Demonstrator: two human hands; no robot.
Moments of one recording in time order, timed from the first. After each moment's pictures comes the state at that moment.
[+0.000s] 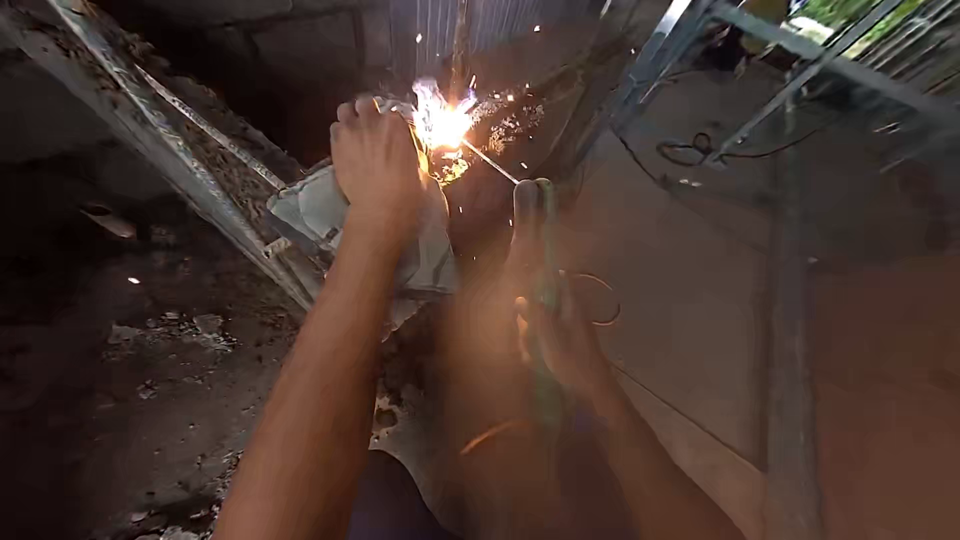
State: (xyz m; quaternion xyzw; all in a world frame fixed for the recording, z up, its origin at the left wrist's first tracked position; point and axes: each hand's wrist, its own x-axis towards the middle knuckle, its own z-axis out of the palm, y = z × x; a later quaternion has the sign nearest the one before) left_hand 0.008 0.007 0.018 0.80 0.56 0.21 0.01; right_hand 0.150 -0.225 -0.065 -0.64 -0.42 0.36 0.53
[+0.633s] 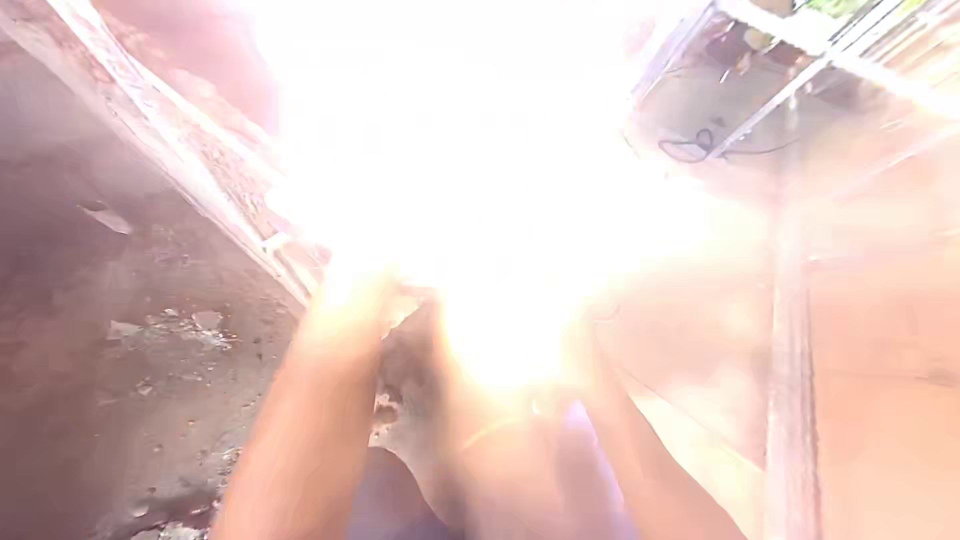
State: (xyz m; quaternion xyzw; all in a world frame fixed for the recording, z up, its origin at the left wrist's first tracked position) left_hand -0.035 -0.055 -0.021 0.81 0.55 0.05 0.17; right_hand 0.149 -0.226 -0.066 -0.62 -0.43 0.35 0.56
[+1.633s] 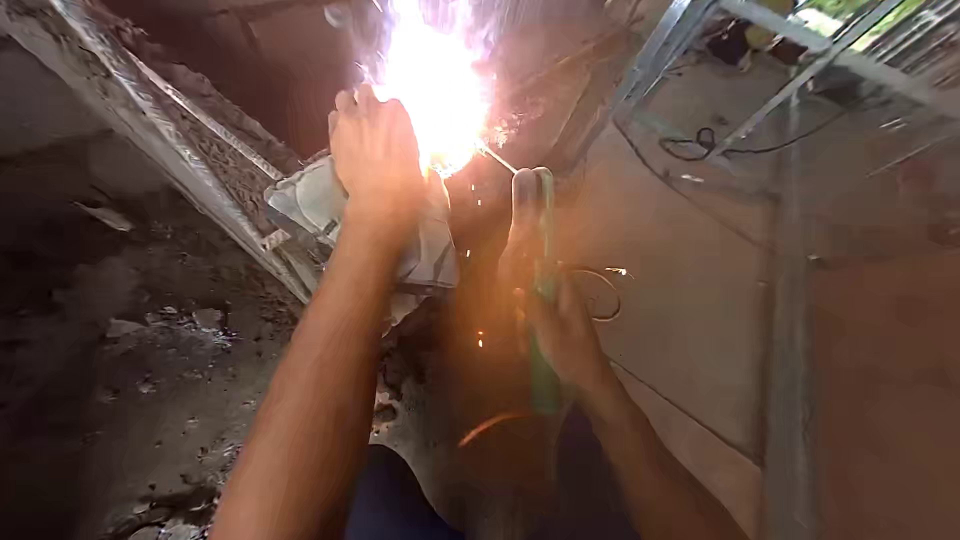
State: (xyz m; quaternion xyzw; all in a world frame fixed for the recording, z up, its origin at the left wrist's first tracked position) left_hand -0.004 -0.018 0.007 0.83 0.54 0.17 0.04; right_hand 0.149 -0.221 -0.067 -0.64 -0.43 0.35 0.53
